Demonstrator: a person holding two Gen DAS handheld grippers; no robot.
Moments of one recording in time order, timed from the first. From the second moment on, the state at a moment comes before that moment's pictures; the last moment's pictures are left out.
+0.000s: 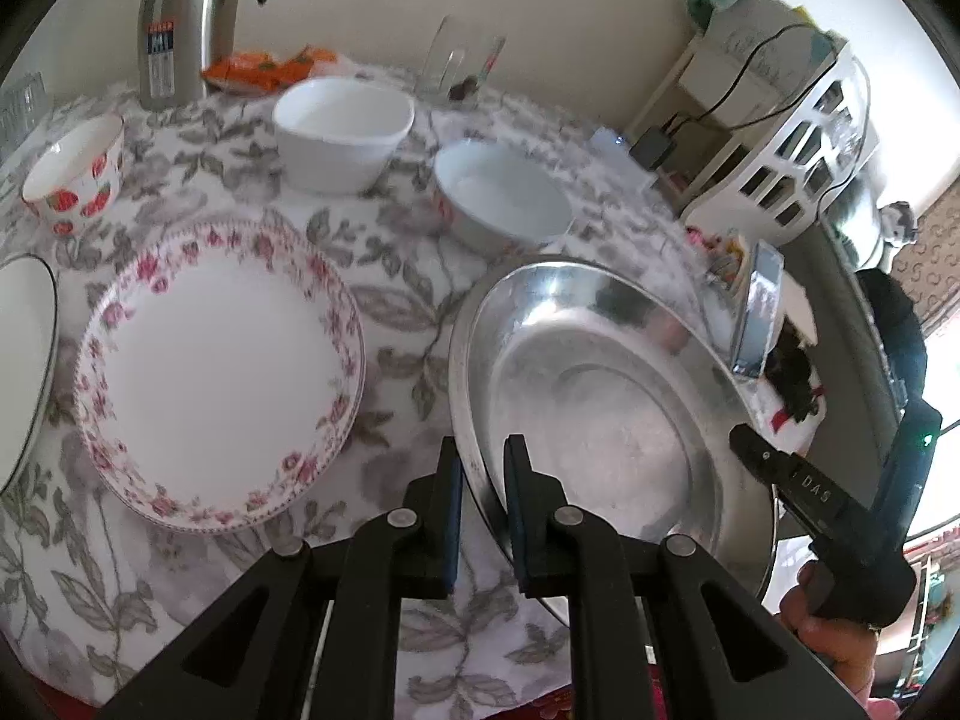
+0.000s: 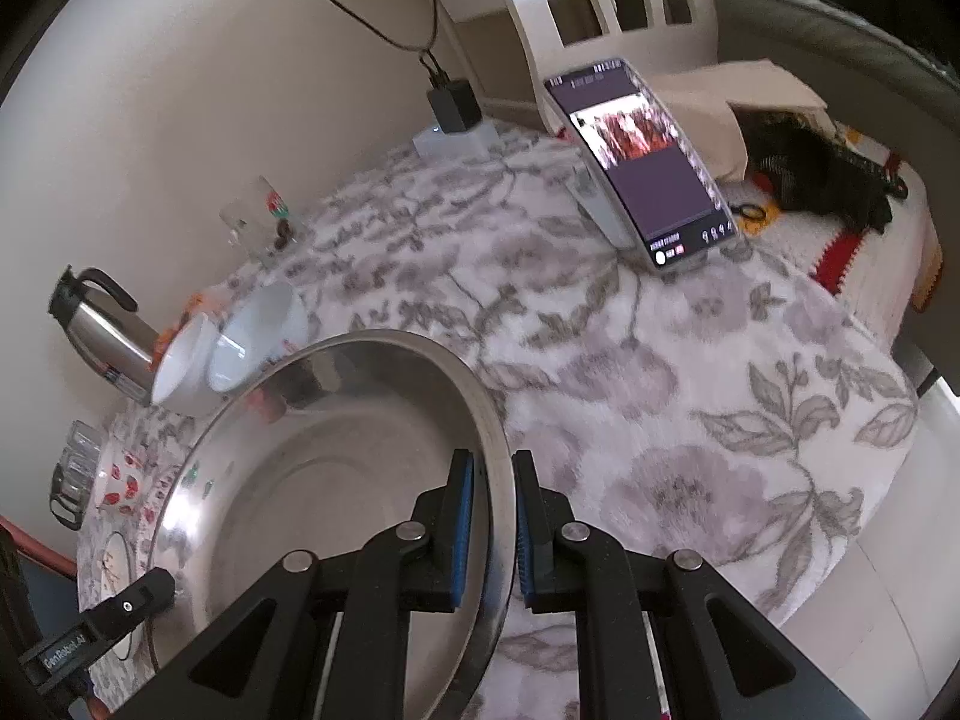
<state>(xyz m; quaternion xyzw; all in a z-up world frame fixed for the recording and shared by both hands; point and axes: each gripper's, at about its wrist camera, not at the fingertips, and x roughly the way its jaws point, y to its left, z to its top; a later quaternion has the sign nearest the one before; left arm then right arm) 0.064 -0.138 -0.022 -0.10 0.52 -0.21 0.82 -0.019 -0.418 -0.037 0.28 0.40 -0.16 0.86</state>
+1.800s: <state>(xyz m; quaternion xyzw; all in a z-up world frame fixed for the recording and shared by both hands) 0.115 0.075 -0.040 -0.21 0.52 0.02 0.83 0.122 -0.211 -0.030 0.16 0.43 0.03 0.89</state>
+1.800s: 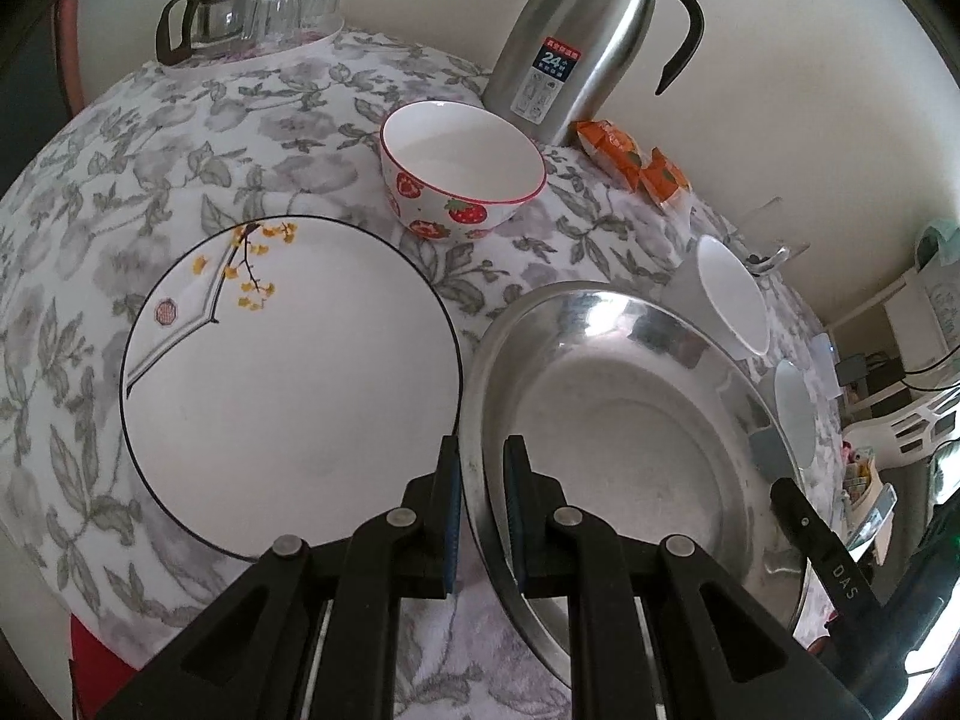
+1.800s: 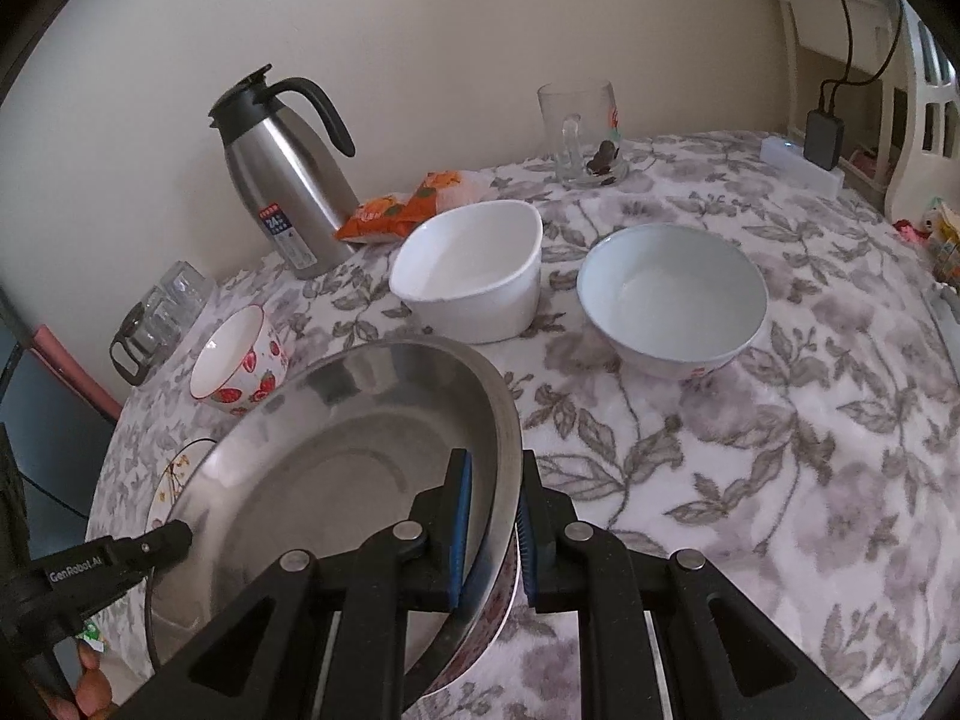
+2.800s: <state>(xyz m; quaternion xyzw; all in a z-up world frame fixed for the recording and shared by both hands) 0.131 0.058 -0.073 -0.19 0.58 0.02 0.79 0.129 -0.223 -0.057 0.15 0.46 0.00 0.88</state>
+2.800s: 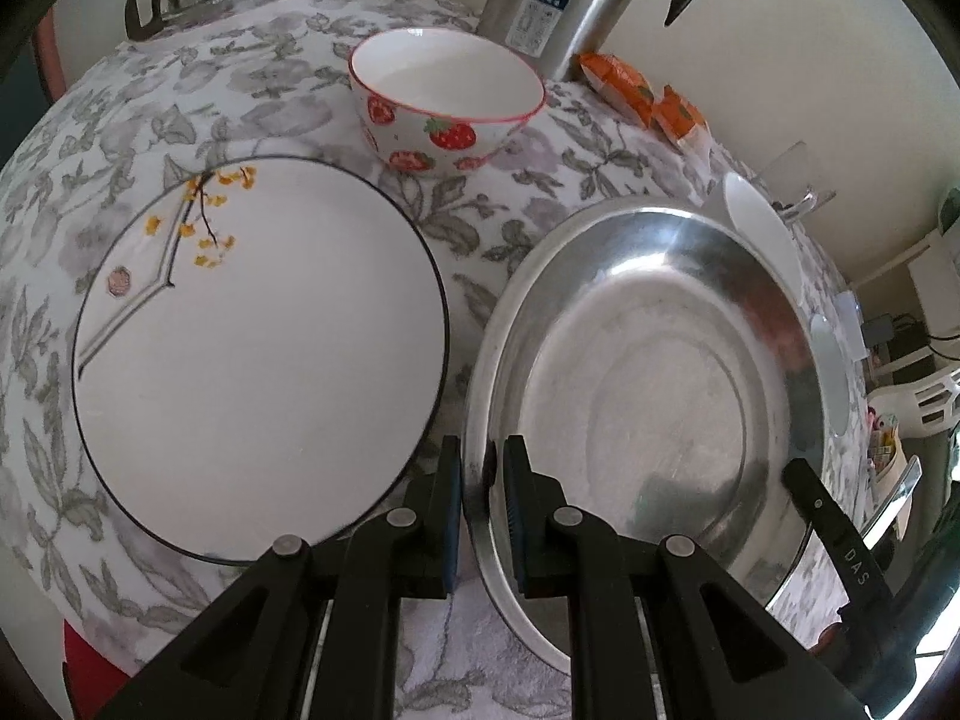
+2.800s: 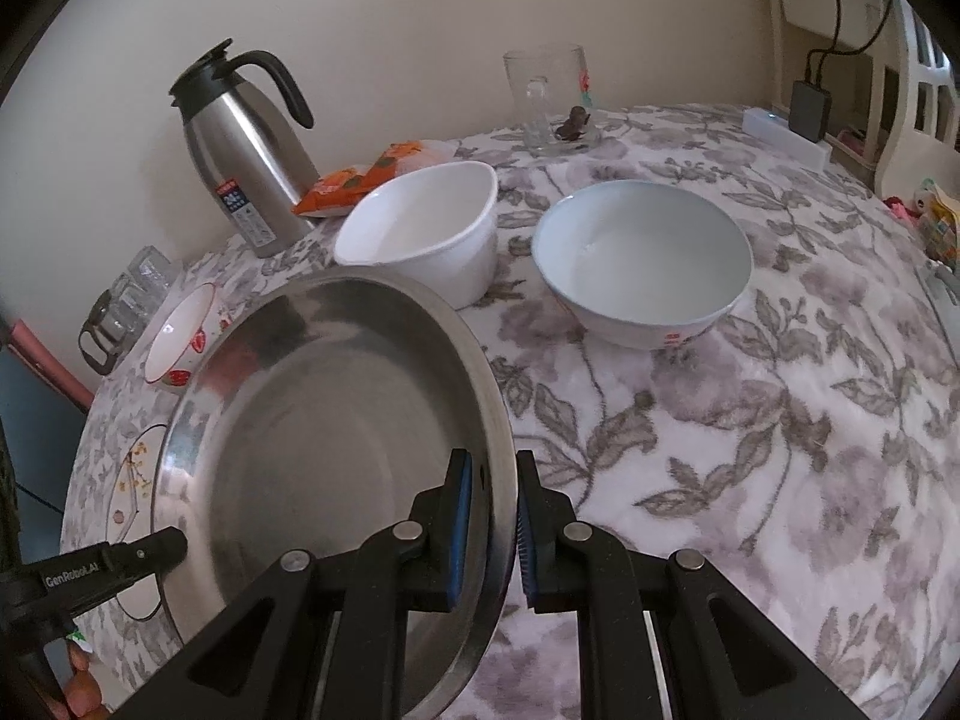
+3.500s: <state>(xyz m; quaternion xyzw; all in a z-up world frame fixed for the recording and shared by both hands) 0.122 0.074 -0.070 -0.24 0.58 0.03 0.78 0.129 -0.211 -0.064 0.14 0.48 0.02 0.87</state>
